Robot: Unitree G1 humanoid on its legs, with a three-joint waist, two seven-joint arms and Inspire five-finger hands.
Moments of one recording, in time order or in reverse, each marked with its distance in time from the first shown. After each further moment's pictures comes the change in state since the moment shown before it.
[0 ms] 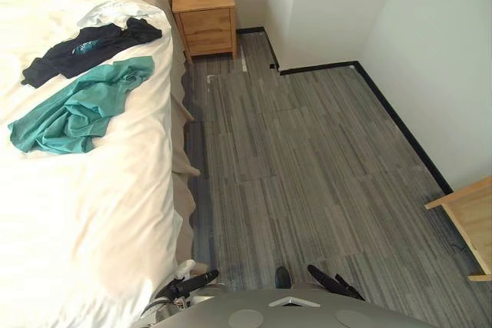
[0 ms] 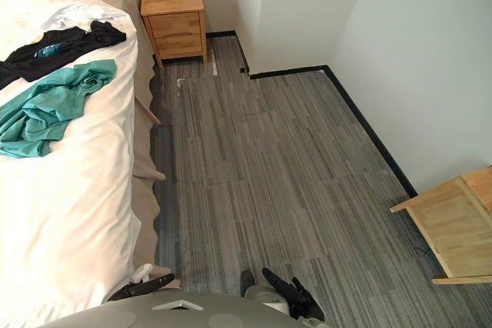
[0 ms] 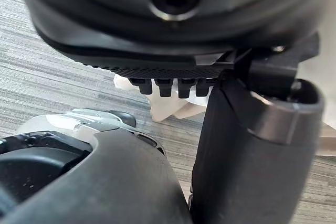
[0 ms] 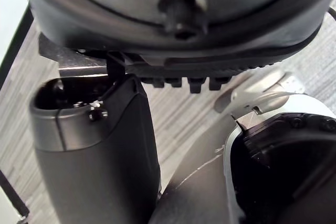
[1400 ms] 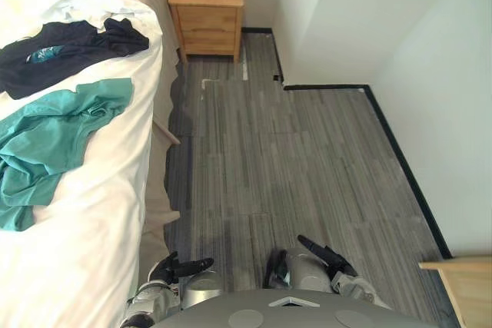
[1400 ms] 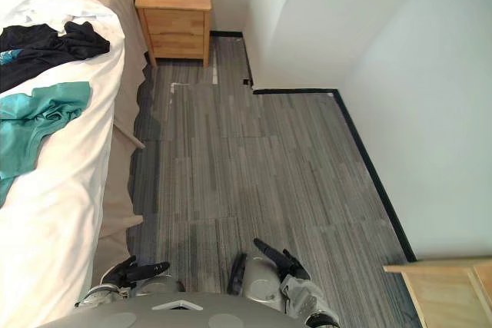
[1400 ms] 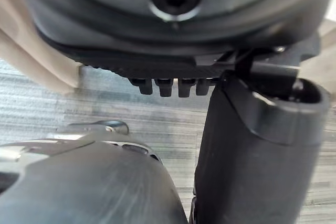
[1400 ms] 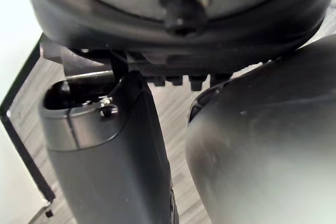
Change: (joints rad) left arm -0.071 0.072 -0.163 -0.020 0.045 -0.085 0.039; right arm -0.186 -0.032 0.183 -0.015 0.283 0.109 -0.164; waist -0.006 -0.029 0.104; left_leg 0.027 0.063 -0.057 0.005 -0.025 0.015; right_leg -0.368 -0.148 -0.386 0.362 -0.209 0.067
